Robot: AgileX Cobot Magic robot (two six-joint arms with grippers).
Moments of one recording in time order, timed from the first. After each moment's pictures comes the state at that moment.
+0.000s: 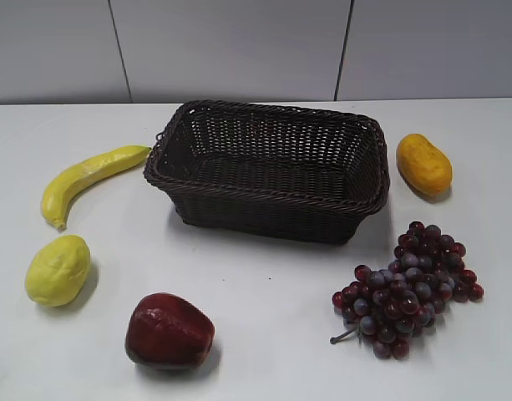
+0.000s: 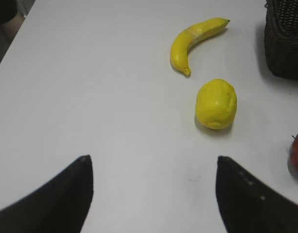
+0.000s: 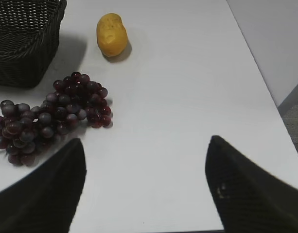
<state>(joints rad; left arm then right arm) -0.09 -0.01 -0.48 0.03 1.08 0.05 0.06 0.00 -0.50 -0.08 1.05 -0.01</state>
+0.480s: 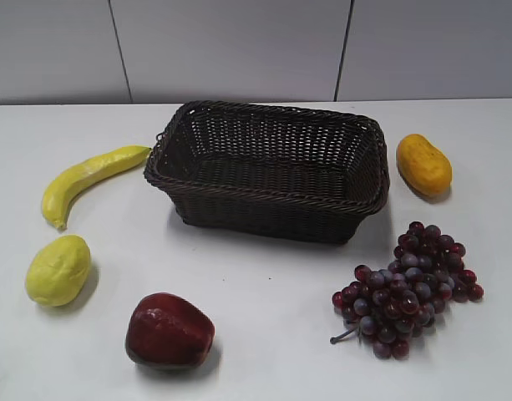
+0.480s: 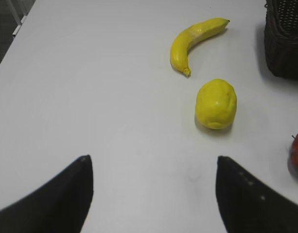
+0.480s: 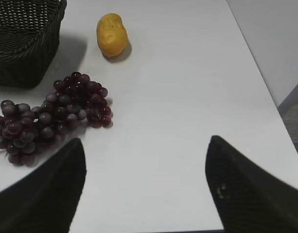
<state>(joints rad) -0.09 -0.01 -0.48 0.03 1.08 0.05 0.06 0.00 -0.50 -0.08 1.05 -0.01</state>
